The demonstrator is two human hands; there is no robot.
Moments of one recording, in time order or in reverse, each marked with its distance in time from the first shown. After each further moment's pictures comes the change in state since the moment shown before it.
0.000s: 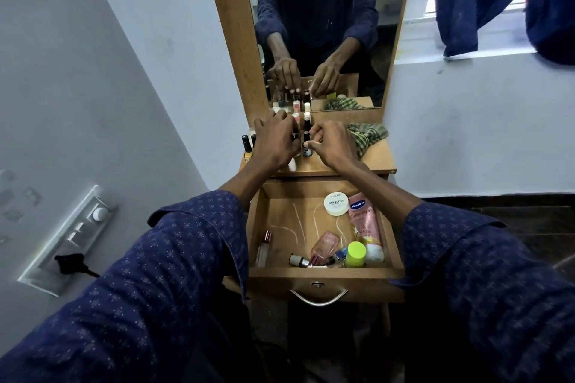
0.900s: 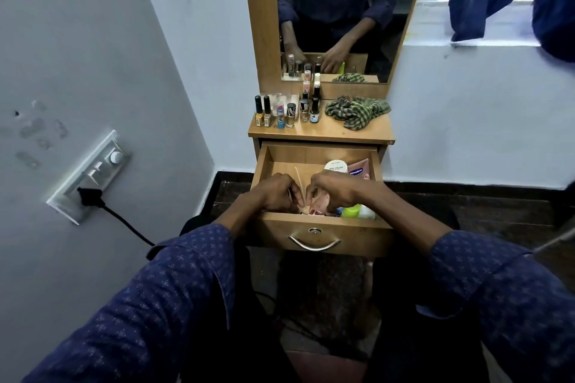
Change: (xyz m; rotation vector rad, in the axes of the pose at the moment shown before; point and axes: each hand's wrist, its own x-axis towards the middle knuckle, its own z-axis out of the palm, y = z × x) left_hand -0.171 -0.015 0.039 -0.343 -0.741 -0.004; right_hand -0.134 0.015 -0.012 -0.401 -0.961 -0.455
